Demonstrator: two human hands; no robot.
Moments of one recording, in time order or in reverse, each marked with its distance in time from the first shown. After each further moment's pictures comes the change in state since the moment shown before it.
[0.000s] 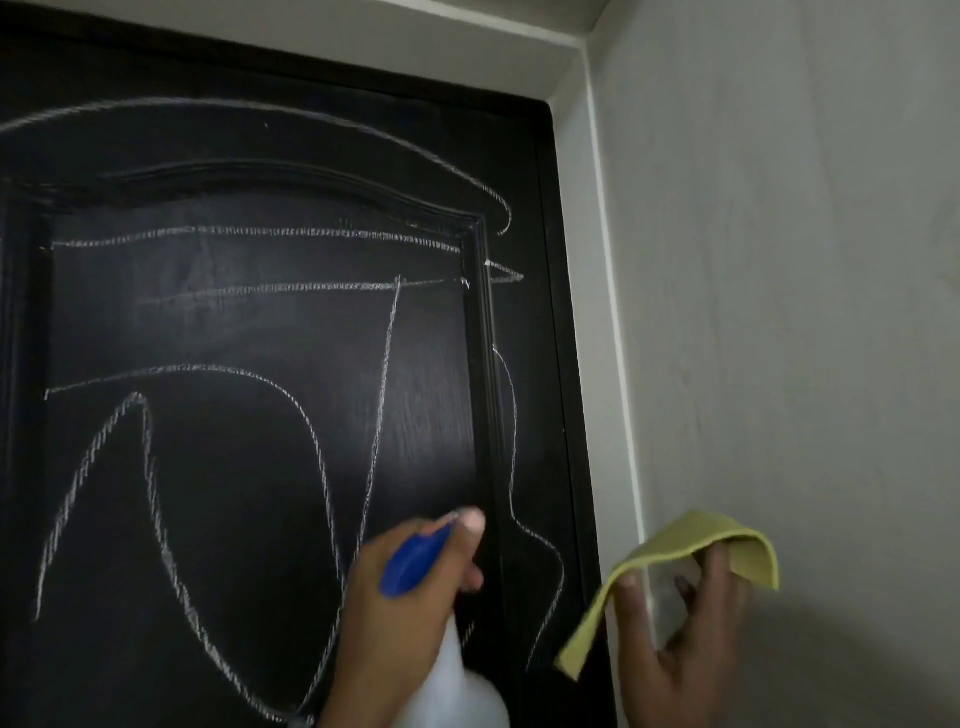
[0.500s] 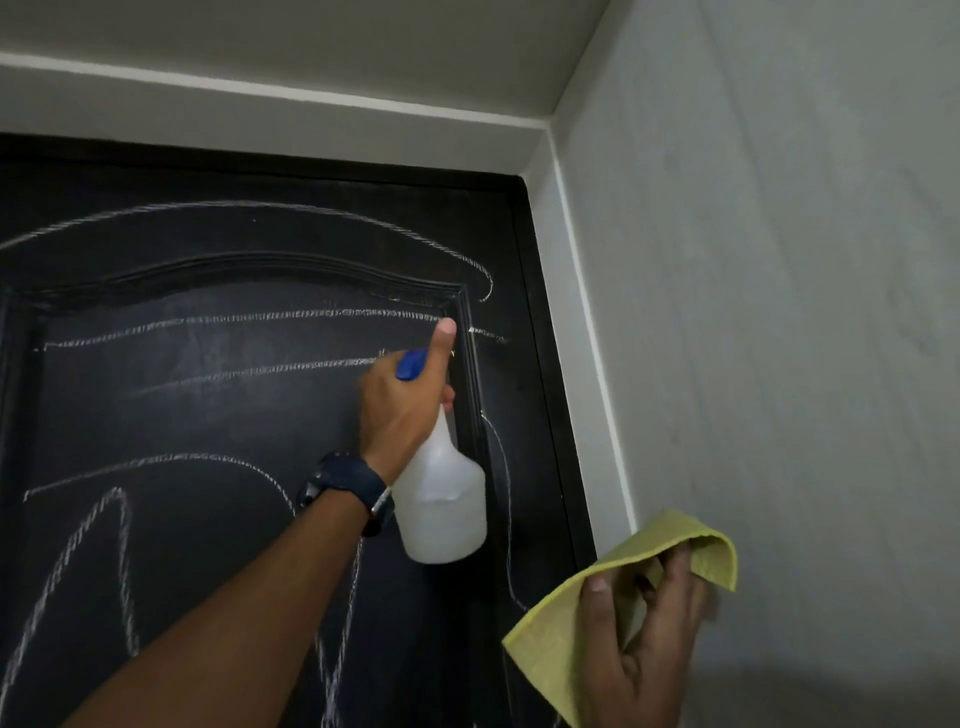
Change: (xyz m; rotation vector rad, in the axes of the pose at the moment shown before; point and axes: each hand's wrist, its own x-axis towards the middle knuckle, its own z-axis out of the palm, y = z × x) left_hand 0.197 0.078 0.039 0.065 0.138 0.381; right_hand 0.047 -0.007 0.049 0.305 0.009 0.005
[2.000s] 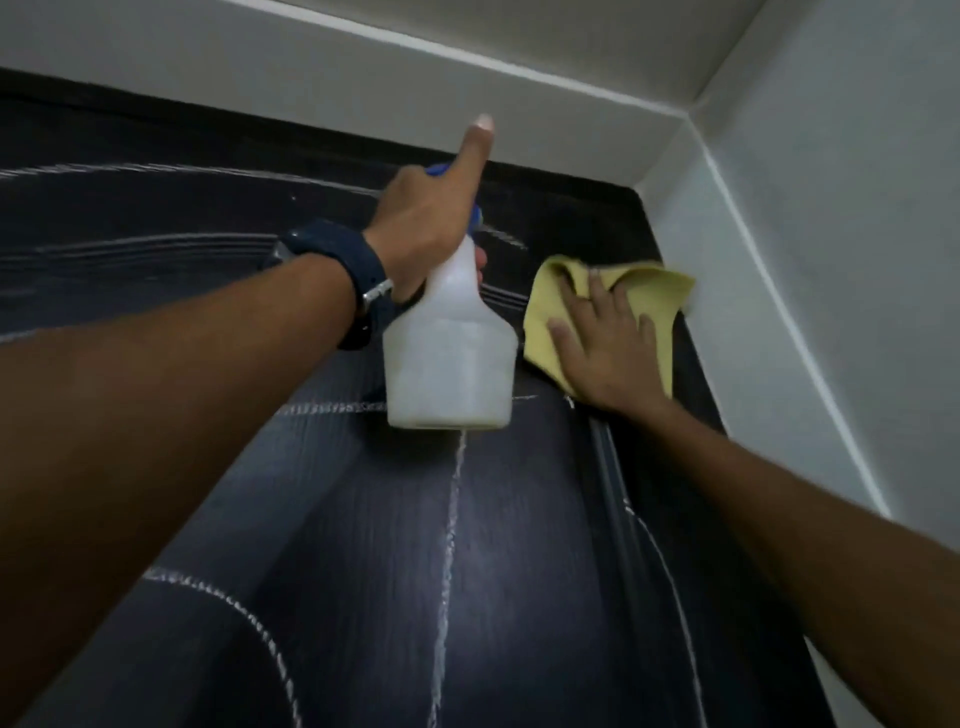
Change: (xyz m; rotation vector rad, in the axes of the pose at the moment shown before) left_hand 0.239 -0.026 -0.031 -0.001 -0.120 0.179; right_hand 0.296 0.130 0.330 -0.861 -0.430 -0.551
